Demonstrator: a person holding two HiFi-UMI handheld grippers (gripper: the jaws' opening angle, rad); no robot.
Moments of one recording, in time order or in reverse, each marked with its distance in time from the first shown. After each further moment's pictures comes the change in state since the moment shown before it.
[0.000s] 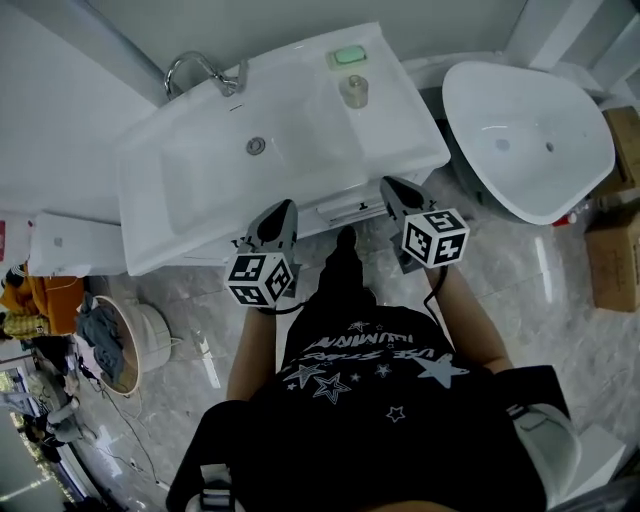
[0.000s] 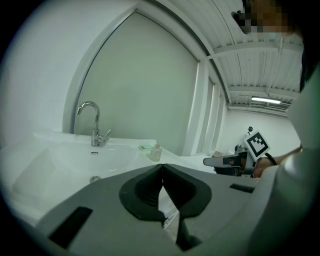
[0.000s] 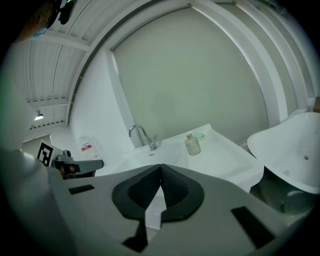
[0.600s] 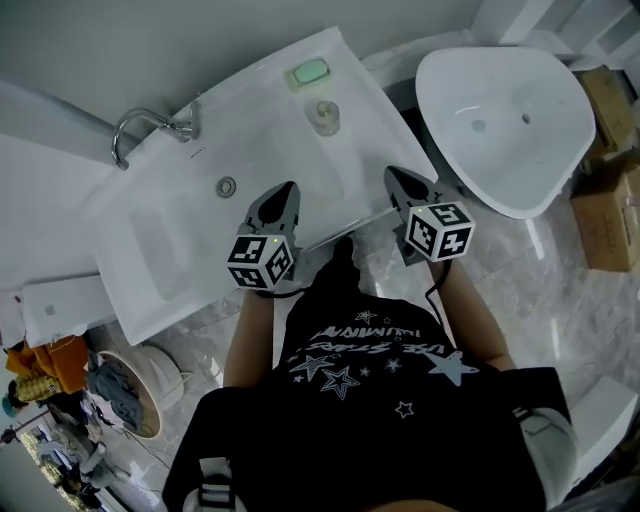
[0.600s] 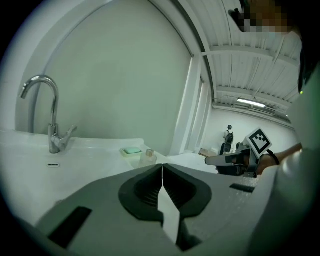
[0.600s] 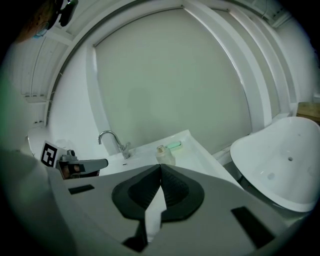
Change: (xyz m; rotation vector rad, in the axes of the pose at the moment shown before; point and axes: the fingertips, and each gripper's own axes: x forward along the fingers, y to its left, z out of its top) left arm 0.168 0.018 0.037 0.036 0.061 -0.224; right arm 0.054 -0.103 0.053 0.051 -0.019 -0.197
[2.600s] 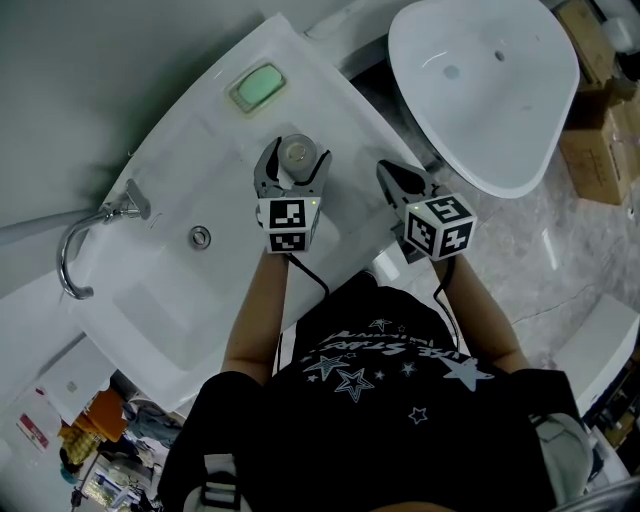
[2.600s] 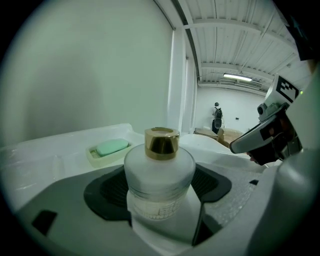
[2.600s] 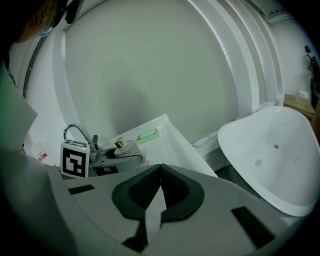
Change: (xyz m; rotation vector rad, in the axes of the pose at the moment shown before) left arm 0.238 0.046 -0.032 0.228 0.154 -0.096; right arm 0.099 -0.093 -0.011 0.105 0.174 -0.173
